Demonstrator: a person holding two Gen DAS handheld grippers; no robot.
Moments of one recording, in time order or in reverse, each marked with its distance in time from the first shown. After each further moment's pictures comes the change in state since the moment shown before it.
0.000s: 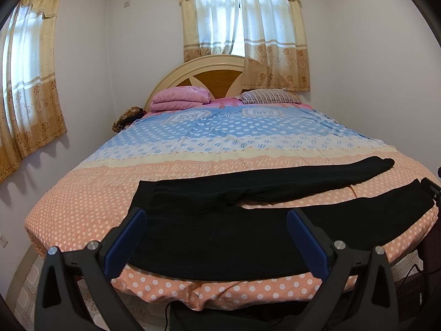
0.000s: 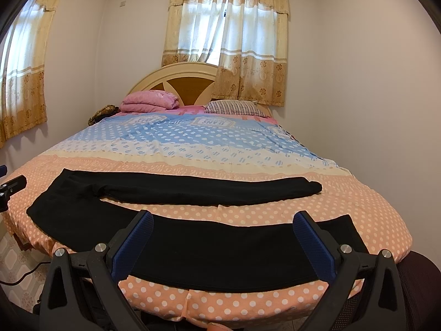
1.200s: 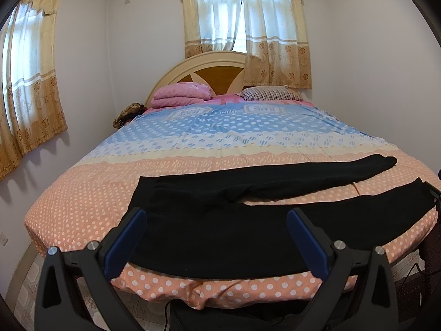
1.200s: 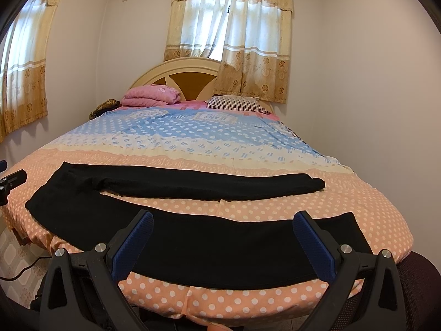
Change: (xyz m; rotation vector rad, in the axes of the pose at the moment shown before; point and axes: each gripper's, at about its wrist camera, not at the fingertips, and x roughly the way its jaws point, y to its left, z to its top) left arm 0.004 0.011 -0.004 -0.004 0.009 0.003; right arm 0.005 0.005 -0.003 -0.017 0.023 0.001
